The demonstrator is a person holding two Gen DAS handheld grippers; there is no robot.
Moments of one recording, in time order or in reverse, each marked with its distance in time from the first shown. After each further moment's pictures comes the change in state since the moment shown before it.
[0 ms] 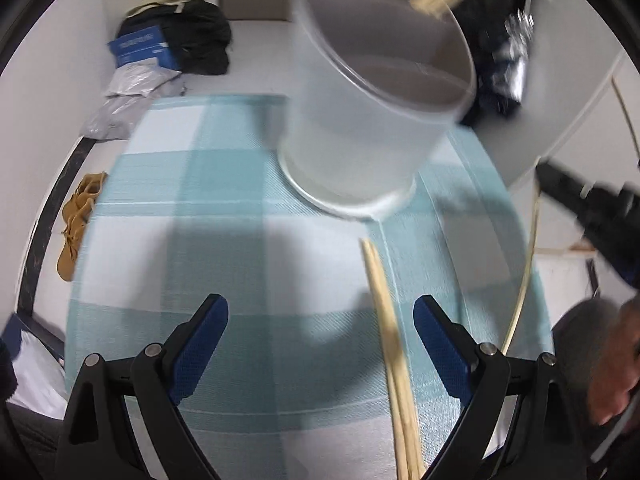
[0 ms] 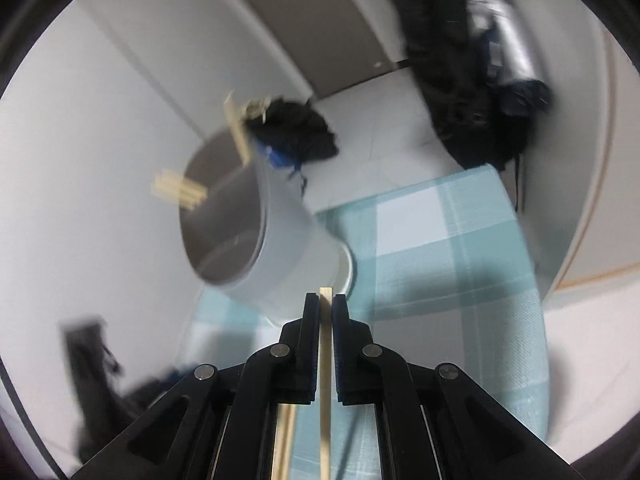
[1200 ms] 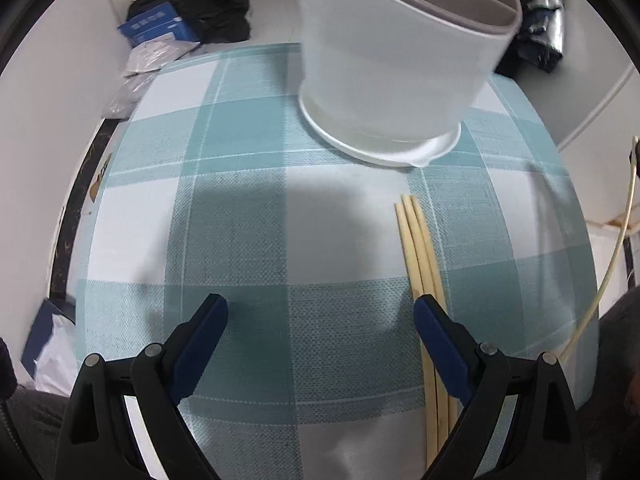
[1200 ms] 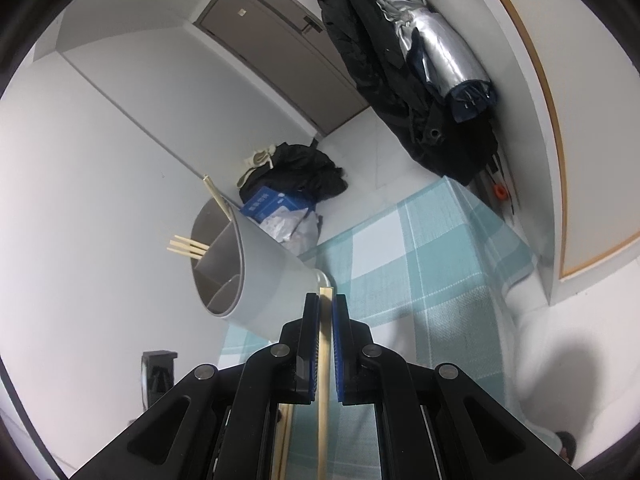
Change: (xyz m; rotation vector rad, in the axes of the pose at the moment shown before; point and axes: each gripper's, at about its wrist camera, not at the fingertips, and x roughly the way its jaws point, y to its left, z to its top) left arm 0.026 0.005 -0.004 -0.016 0.127 0.155; right arm -0.040 -0.054 -0.005 0.112 -0.125 0.110
